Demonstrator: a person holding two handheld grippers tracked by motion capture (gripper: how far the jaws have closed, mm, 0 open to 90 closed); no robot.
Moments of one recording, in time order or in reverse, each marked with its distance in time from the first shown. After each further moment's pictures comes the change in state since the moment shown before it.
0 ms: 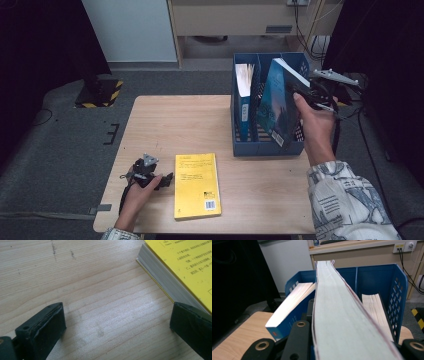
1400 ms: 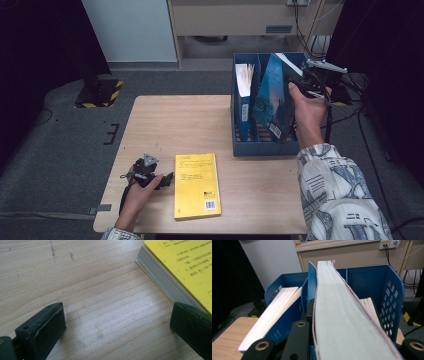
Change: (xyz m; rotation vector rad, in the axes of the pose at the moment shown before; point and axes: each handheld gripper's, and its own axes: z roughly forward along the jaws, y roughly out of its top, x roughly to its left) left arm 0.000 0.001 0.001 -0.008 -0.001 0.002; right arm -0.005 0.013 0.032 0.030 -0.088 0.020
